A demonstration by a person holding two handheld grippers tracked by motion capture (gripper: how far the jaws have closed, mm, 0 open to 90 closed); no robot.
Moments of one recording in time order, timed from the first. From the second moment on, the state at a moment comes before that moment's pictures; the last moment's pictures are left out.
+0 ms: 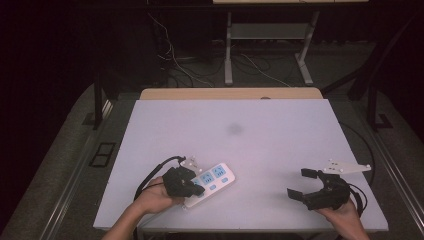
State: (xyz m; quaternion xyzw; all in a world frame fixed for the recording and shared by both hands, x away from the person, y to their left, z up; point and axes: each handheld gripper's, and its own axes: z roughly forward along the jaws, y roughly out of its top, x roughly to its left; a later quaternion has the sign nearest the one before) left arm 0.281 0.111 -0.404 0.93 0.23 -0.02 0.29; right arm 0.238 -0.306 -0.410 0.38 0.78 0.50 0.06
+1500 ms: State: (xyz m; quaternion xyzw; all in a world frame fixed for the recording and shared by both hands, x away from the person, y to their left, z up) left arm 0.285 0.100 -0.358 0.93 0.20 0.02 0.32; right arm 0.239 -0.308 -0.410 0.39 0.77 0.50 0.06
